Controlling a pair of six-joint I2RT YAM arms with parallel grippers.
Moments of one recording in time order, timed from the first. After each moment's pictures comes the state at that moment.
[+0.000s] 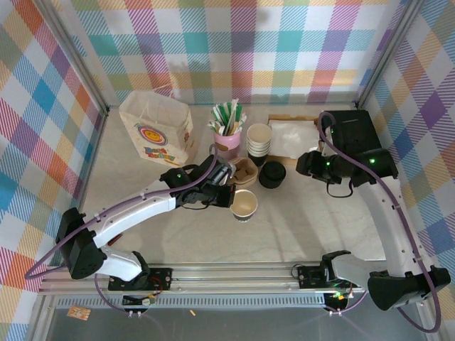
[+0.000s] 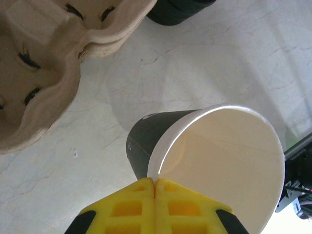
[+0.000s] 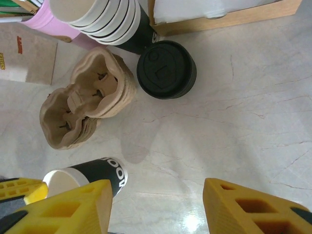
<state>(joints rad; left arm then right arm) -0.91 1.40 1.19 -0.76 0.06 -0.62 0.24 1.13 1.39 -1.24 -0.21 0.46</state>
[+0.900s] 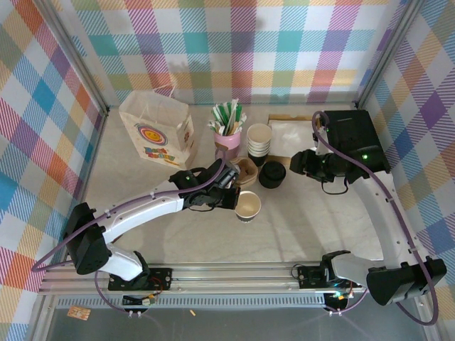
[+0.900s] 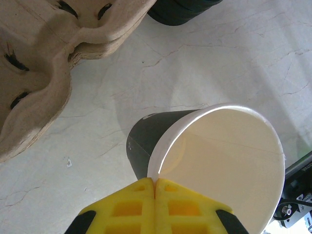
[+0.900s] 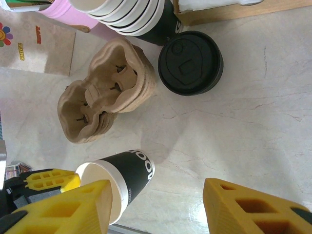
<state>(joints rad) -0.94 1.45 1.18 -0.71 0.02 -0.65 0.24 1.17 1.35 -1.18 -0.30 0.46</state>
